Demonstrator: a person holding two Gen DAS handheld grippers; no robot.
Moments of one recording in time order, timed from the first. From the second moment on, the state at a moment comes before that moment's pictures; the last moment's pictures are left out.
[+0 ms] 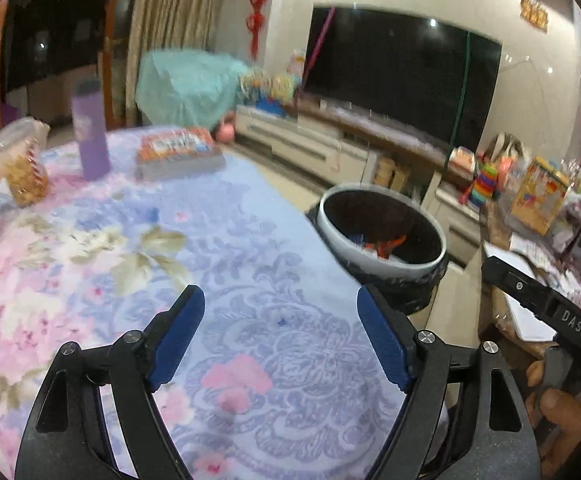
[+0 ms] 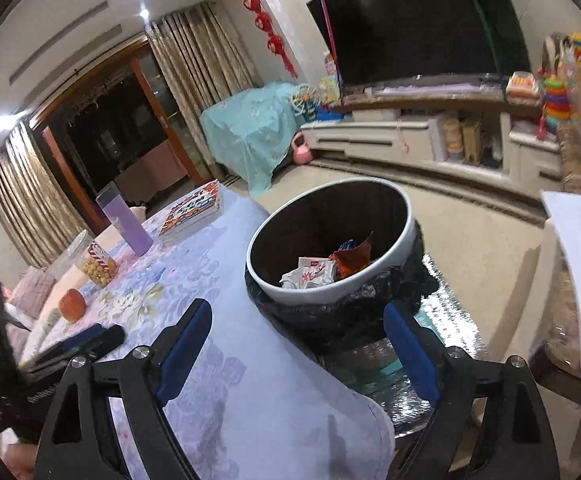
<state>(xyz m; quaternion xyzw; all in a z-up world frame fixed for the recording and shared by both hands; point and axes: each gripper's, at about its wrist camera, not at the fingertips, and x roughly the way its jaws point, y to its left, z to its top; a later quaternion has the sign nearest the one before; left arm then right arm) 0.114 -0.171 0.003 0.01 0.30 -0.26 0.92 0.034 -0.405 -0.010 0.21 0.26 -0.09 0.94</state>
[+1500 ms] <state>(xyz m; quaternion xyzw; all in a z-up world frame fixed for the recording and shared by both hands) 0.007 -0.102 0.010 0.02 0.14 -0.12 0.98 -0.073 -0.304 0.022 0.06 0.10 -0.16 0.98</state>
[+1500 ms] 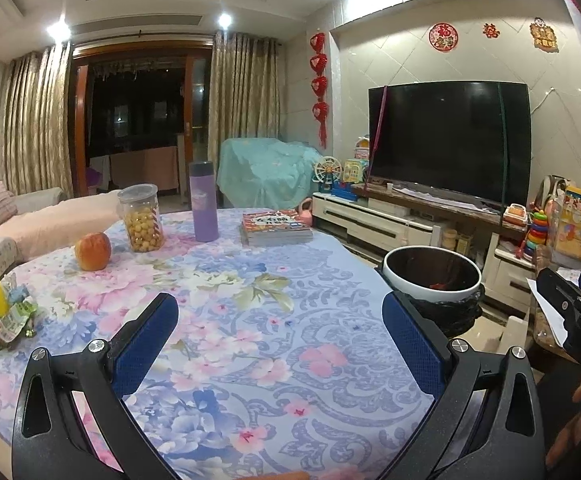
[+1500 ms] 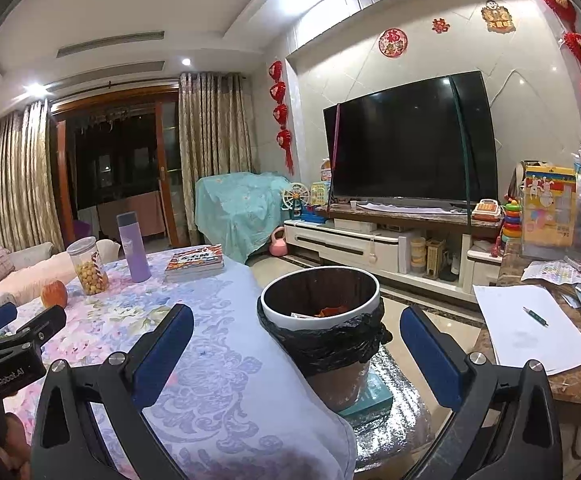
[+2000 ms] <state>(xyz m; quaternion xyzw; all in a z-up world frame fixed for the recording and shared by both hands) 0.003 -0.104 0.010 0.03 0.13 -0.12 0.98 -0.073 -0.304 0.020 0.07 0.11 -0.16 0.98</state>
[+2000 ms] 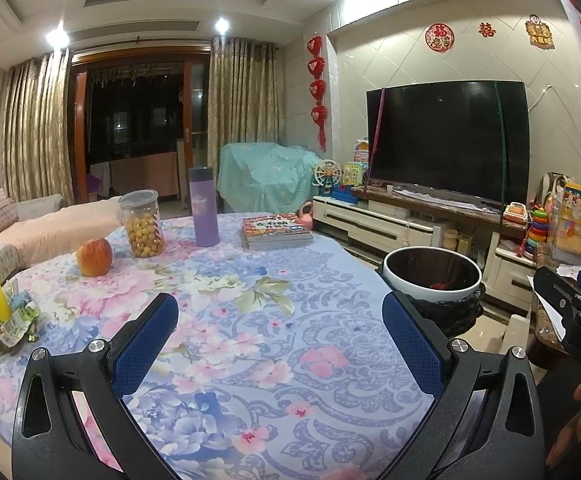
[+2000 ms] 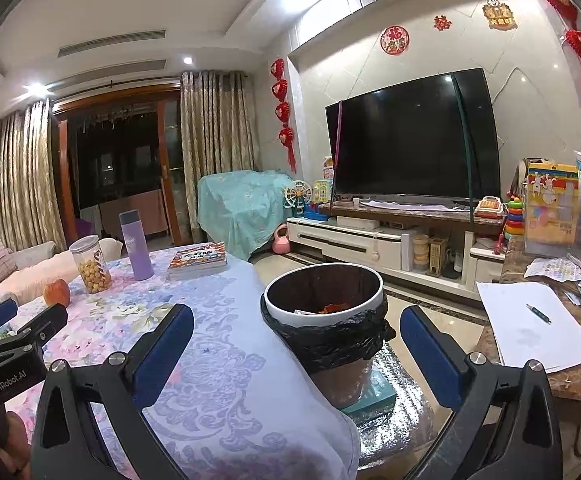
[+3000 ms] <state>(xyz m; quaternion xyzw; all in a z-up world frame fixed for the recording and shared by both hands) 0.003 -0.103 0.009 0.03 0.14 -0.13 0.98 -0.073 -0.301 0.020 0.07 0.11 -0.16 0.98</state>
